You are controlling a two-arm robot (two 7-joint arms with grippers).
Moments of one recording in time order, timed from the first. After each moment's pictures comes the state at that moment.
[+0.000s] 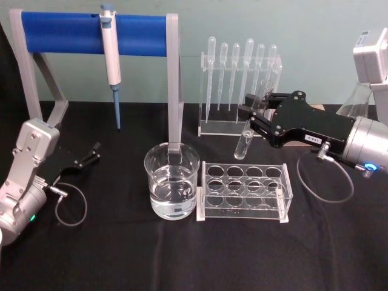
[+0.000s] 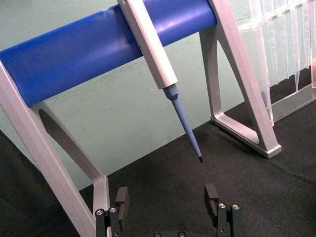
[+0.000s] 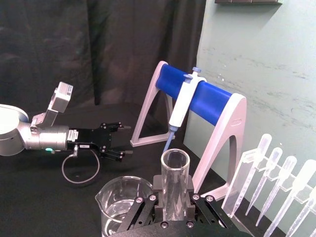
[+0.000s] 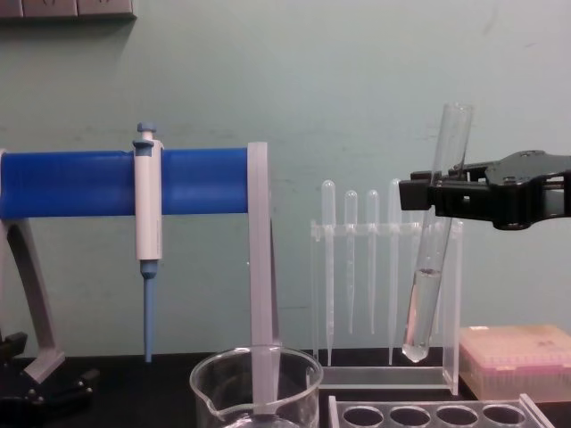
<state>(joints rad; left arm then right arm) -0.20 0.60 0.45 -1.41 -0.25 -0.12 0.03 0.38 0.69 -0.43 -1.72 0.56 0.14 0.61</state>
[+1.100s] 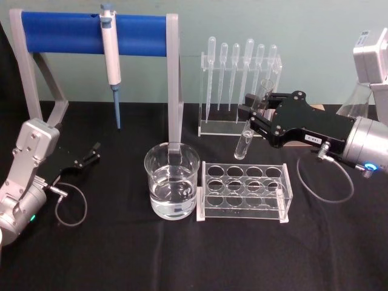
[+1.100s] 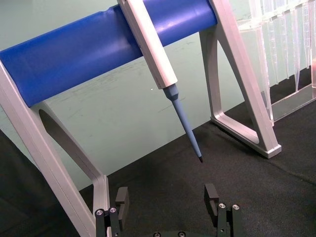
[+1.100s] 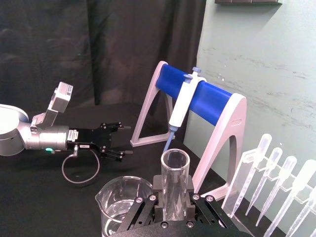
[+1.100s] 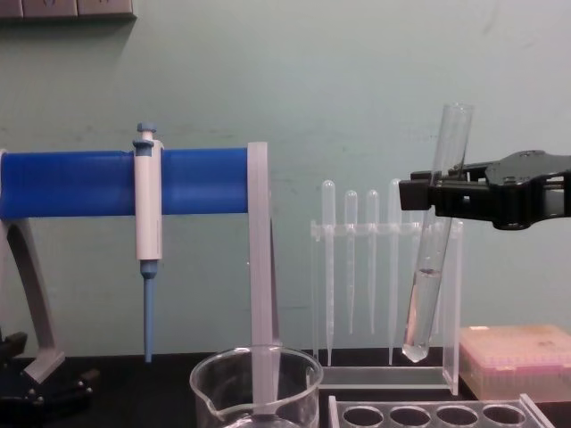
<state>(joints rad) -0.20 0.60 0.45 -1.41 -0.25 -0.12 0.03 0.38 0.69 -0.43 -1.72 0.56 0.14 0.61</state>
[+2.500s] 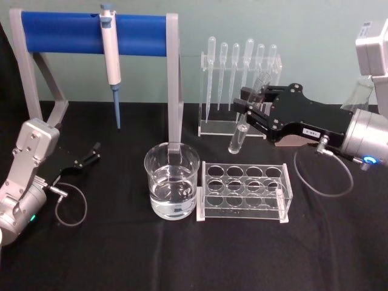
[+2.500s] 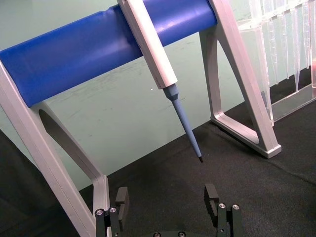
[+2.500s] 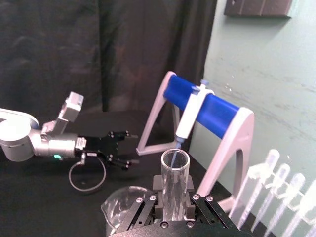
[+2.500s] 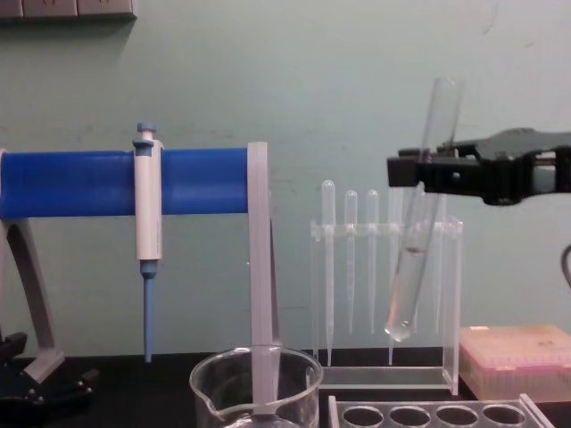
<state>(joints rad) -0.20 0.60 0.45 -1.41 -0.25 -0.12 0.03 0.41 0.69 -0.44 -1.72 0.58 0.12 0.63</state>
